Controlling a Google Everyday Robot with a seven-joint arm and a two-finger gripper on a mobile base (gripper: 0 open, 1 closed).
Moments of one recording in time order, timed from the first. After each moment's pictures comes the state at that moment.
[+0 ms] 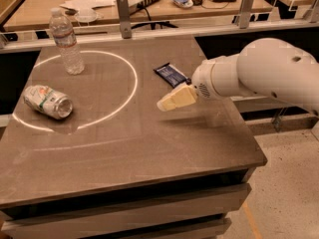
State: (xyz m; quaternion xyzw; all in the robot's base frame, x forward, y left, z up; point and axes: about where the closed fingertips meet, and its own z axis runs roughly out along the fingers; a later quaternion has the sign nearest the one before) arm 0.590 -0.071 0.872 -0.38 0.81 0.09 0.44
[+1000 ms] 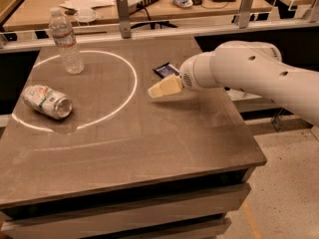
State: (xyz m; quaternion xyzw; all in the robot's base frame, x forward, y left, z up) arm 0.651 -0.054 0.851 -0.32 0.83 0.09 0.45
